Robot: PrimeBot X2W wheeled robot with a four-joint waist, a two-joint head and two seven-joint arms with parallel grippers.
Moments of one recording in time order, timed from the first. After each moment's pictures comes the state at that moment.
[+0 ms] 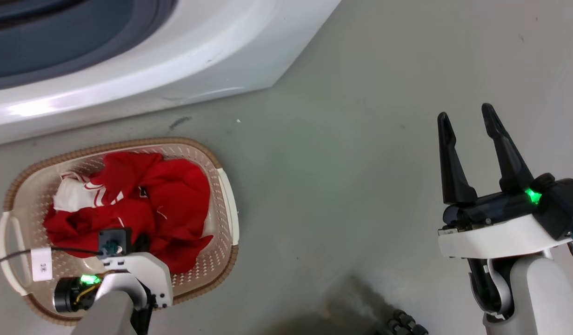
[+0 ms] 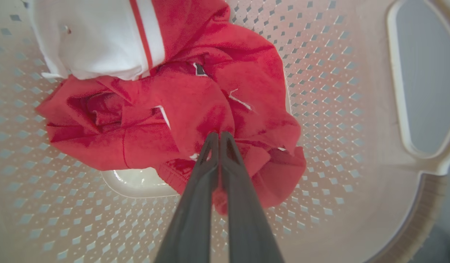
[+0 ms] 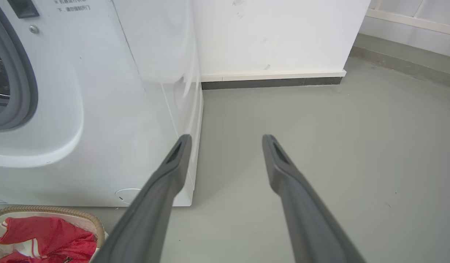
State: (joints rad) left arm -0.50 0.25 -0.34 1.06 -0.45 0.04 -0.26; right arm -0.23 -0.05 0.08 -0.09 0.17 0.13 -0.19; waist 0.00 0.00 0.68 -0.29
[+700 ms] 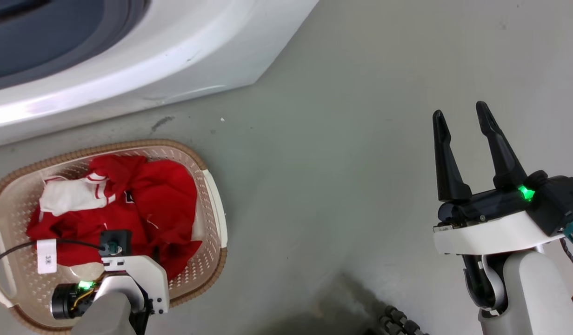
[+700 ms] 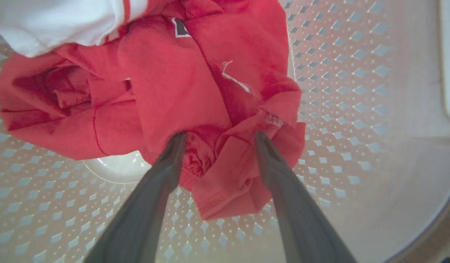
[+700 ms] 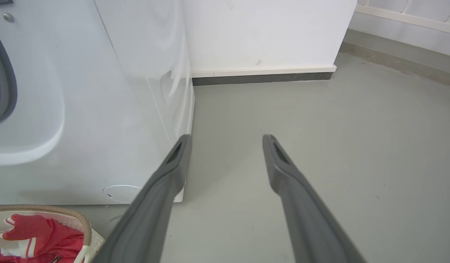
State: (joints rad) left arm -0.60 0.24 -0.37 1.27 -0.45 0.01 -0.23; right arm -0.26 -0.05 0.10 -0.04 0.18 0.13 -0.23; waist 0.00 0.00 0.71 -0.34
